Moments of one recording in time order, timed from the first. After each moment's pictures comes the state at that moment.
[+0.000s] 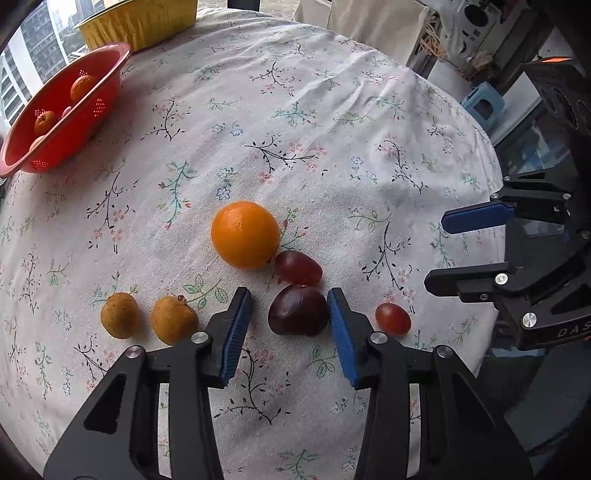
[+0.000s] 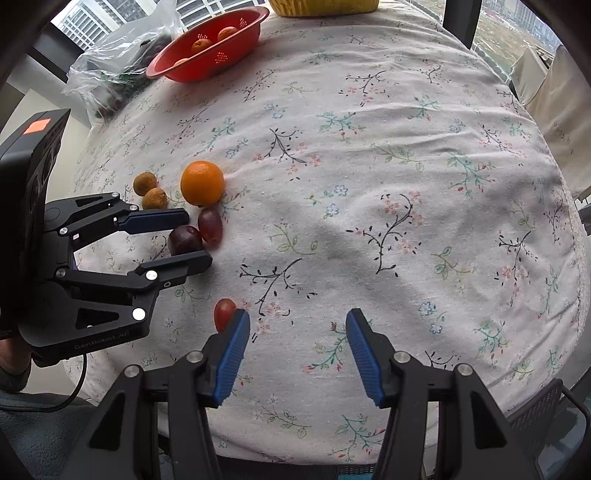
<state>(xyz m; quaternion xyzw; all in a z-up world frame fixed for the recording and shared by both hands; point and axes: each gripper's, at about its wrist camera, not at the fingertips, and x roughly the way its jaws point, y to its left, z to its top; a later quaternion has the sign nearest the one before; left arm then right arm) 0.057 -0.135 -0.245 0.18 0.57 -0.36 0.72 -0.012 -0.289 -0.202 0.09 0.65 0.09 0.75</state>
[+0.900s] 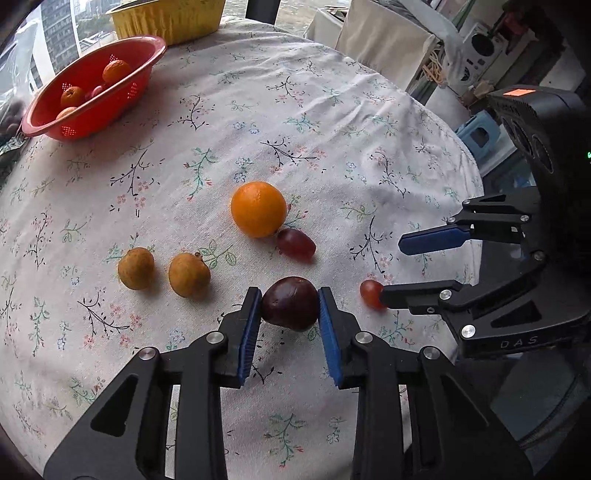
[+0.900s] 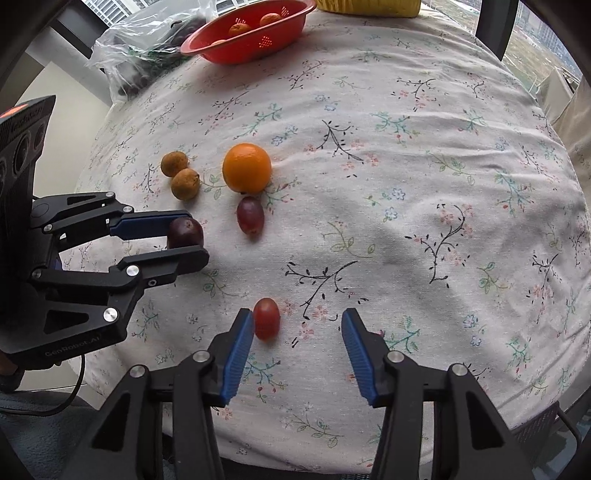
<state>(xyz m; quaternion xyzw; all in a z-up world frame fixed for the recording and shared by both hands) 0.037 -0.100 -0.225 0.11 0.57 -0.36 0.73 -0.008 -0.255 -0.206 0.06 0.65 0.13 0.75</state>
